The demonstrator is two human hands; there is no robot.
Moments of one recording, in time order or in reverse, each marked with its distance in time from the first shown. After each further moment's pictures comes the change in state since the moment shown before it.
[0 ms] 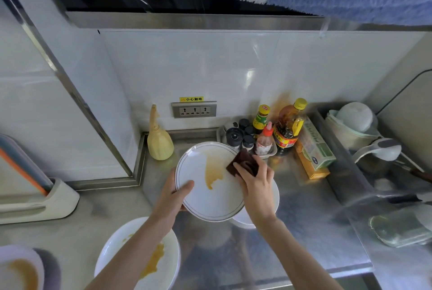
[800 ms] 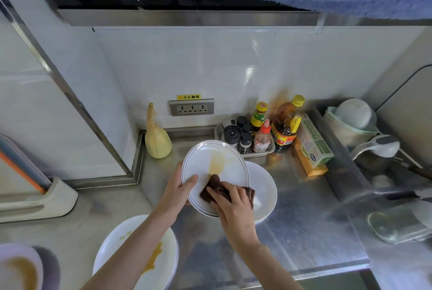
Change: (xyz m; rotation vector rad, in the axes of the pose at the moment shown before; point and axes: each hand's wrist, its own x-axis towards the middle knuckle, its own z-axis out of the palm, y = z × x) left_hand 0.010 0.003 0.016 0.182 -0.015 0.097; right_hand -0.051 -0.014 0.024 0.006 0.057 -0.305
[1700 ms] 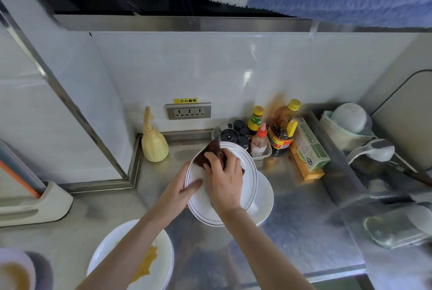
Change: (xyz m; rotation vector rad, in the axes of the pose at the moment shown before) left_hand -0.006 0.019 0.002 0.149 -0.186 0.170; right_hand 0.079 -0.015 0.004 -0.057 0.247 0.063
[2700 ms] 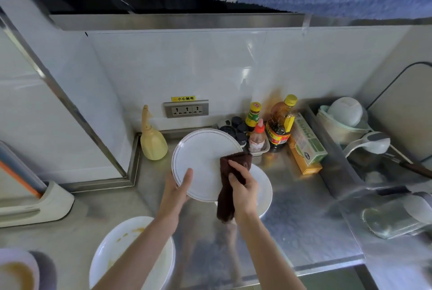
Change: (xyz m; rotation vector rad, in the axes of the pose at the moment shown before) left_hand -0.004 -0.012 0.019 -0.400 0.336 -0.270; right_hand -0.022 0.016 -0.036 0.888 -0.140 1.000
